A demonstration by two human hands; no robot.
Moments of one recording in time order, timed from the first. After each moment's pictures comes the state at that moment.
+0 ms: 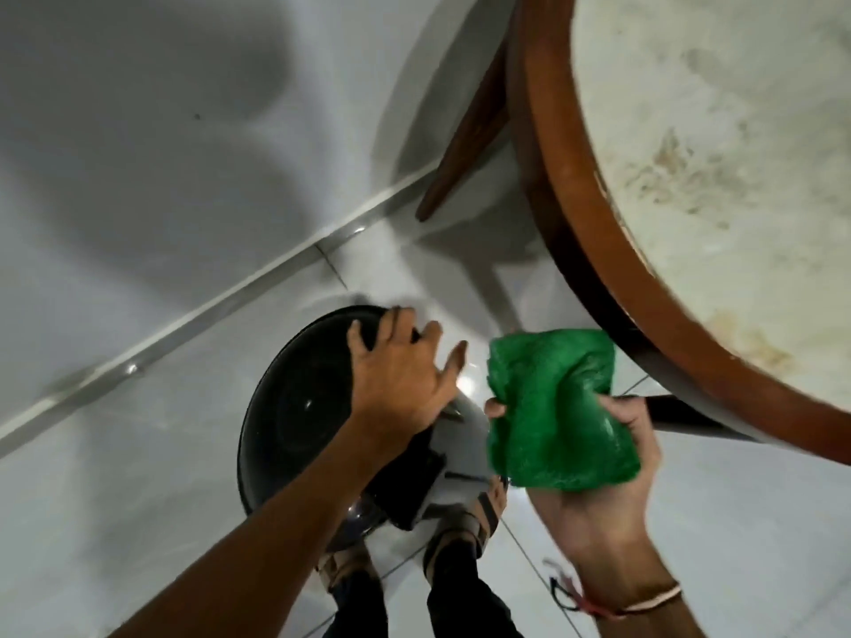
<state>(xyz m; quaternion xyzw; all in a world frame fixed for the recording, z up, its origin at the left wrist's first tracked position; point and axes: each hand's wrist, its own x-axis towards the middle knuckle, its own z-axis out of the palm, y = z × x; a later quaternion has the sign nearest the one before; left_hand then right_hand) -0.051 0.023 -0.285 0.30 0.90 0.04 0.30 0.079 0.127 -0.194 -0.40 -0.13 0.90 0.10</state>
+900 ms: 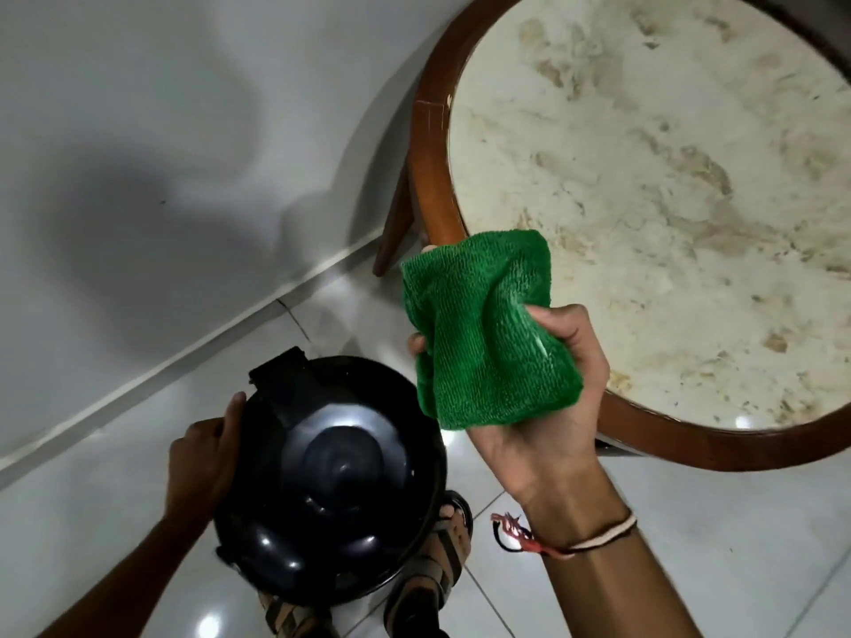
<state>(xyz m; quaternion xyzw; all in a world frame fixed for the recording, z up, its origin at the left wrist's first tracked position) -0.076 -0.100 -0.300 -0.07 0.93 0.27 0.25 0.028 0.175 -0.100 -0.27 -0.20 0.94 0.10</state>
